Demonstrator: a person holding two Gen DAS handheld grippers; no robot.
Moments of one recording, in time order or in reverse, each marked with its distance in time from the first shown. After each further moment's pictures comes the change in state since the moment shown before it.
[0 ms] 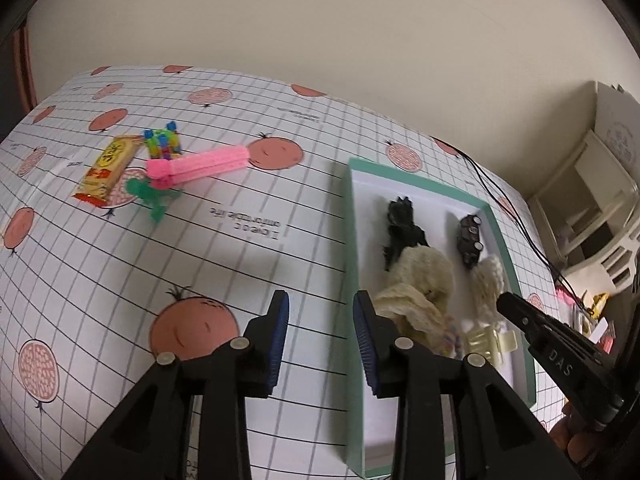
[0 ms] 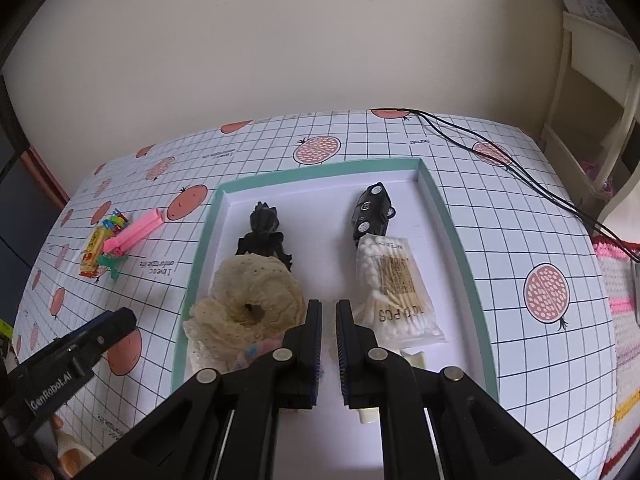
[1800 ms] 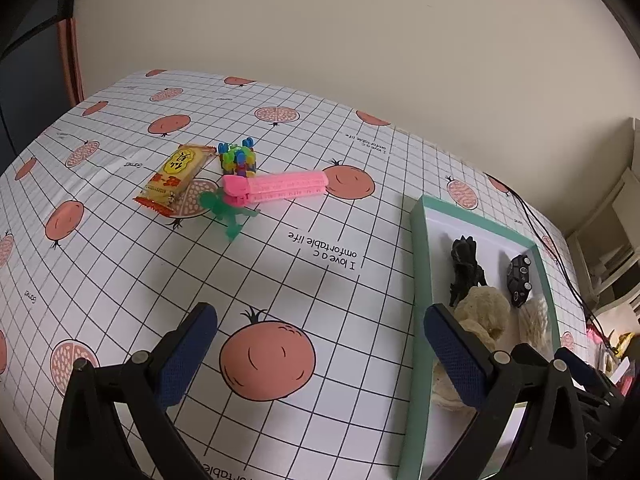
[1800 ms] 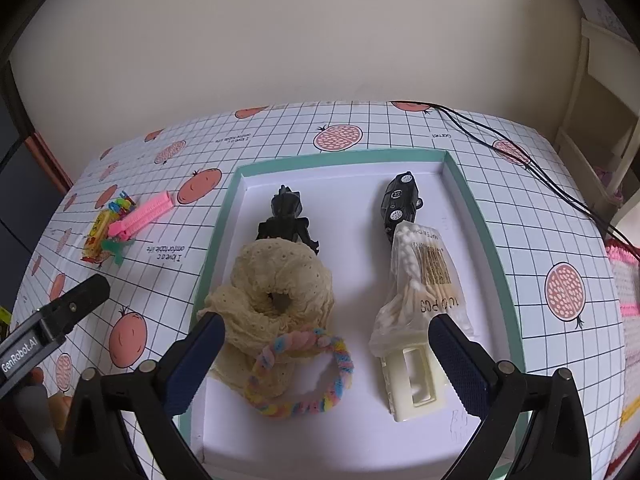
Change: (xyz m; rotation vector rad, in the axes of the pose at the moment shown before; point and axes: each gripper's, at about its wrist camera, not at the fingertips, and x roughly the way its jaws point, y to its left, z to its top) left arm -0.009 0.040 0.005 -0.090 -0.083 0.134; right arm 0.011 0.022 -0.008 -0.036 0.020 0.008
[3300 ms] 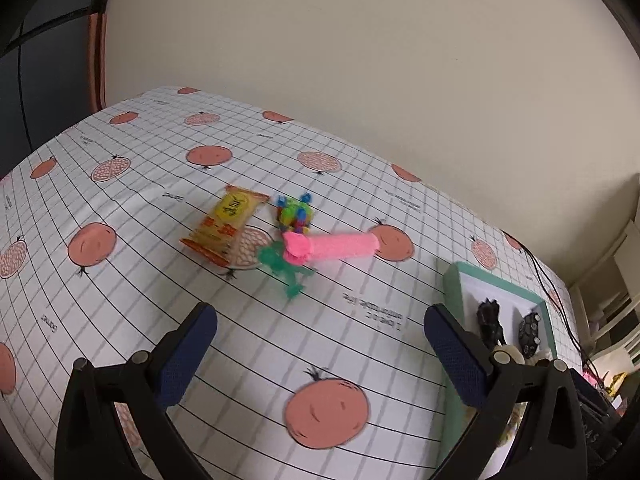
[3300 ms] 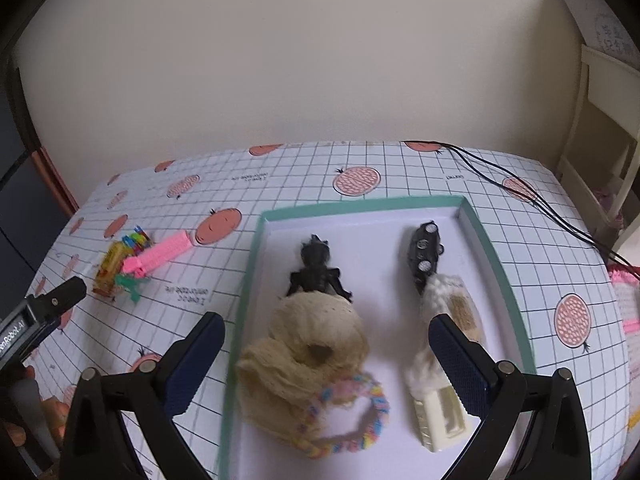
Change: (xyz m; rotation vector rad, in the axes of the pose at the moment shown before) left arm -0.016 0.062 0.028 -0.104 -0.129 0.007; right arm -0.008 0.029 0.016 0.003 -0.122 0.003
